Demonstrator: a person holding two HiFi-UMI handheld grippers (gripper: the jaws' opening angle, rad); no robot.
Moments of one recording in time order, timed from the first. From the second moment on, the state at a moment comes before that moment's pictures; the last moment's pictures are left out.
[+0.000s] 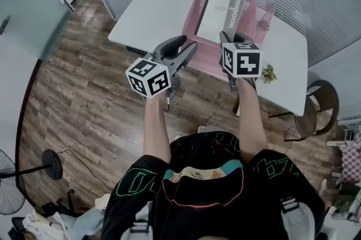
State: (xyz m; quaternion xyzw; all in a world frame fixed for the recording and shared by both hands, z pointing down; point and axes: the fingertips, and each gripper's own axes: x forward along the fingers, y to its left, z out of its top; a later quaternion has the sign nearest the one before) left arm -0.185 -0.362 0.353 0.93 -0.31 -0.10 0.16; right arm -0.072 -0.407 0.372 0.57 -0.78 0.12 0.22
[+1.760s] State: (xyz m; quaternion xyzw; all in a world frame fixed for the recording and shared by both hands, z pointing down) left arm -0.200 -0.385 0.313 0.88 -0.46 -0.10 0.07; right arm -0.083 -0.414 0.322 0.55 -0.83 0.03 0.13
